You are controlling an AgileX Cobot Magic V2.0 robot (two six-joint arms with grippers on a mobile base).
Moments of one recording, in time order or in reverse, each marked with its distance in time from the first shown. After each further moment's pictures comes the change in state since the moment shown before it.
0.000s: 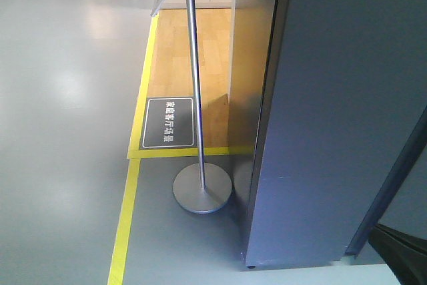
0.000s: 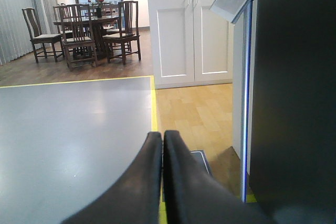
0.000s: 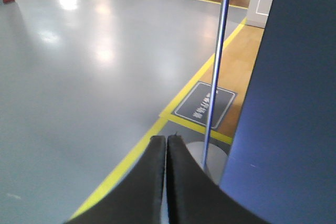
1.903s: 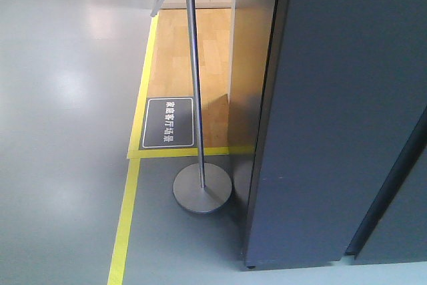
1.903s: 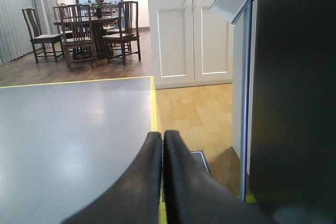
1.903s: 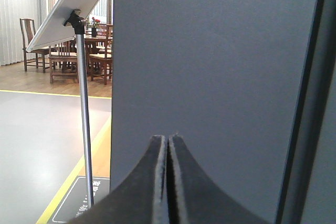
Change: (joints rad) left arm 0.000 -0.001 0.000 -0.001 -0.001 0.000; right arm 0.024 -0.344 0.273 -1.049 -0.589 1.094
